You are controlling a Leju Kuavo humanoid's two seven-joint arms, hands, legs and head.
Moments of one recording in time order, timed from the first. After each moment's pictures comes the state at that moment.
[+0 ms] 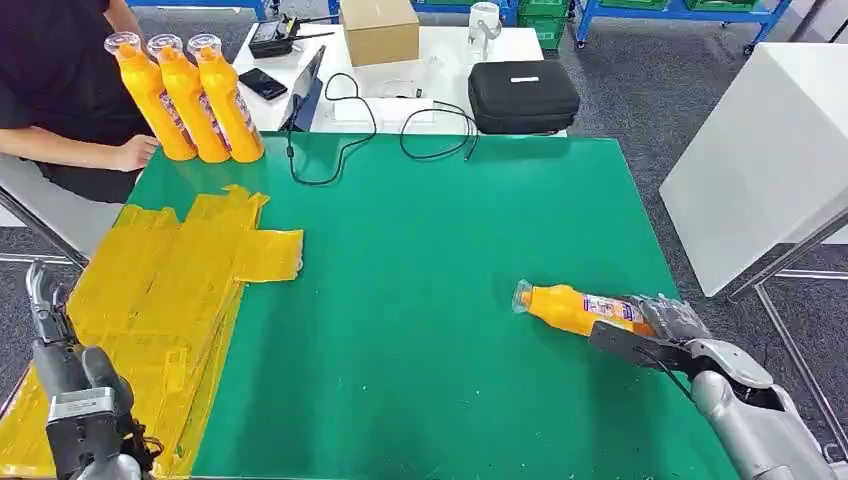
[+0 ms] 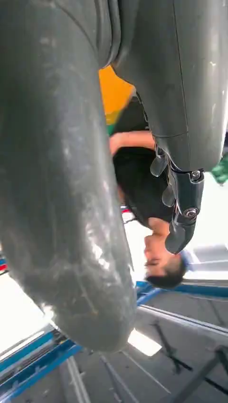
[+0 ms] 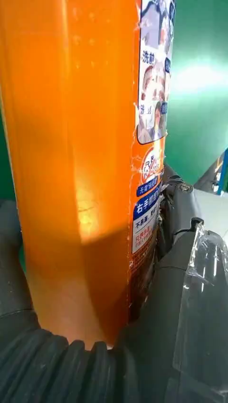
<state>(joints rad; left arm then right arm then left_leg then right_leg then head) 0.17 -0.18 0.18 -1.79 -0.37 0.35 -0.66 -0.30 -0.51 0.29 -0.99 0.80 0.19 -0.10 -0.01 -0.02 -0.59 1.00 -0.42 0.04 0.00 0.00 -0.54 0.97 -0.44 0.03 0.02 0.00</state>
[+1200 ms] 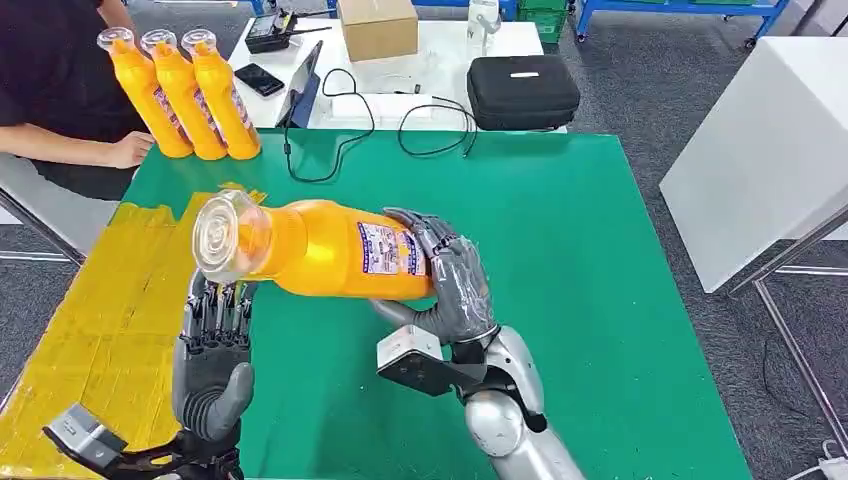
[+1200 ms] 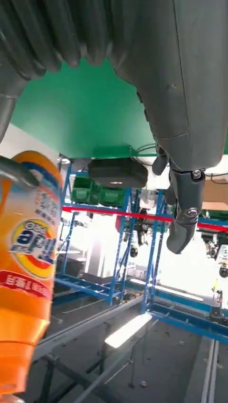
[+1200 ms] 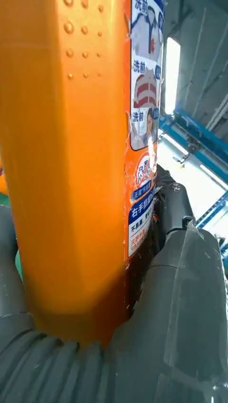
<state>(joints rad) 0.27 -0.29 -0.14 -1.85 0.09 -0.24 -0.53 -0.20 0.18 0.54 -1.58 0.71 -0.23 -0.24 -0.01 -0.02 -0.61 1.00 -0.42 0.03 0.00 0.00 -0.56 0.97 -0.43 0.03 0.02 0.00</state>
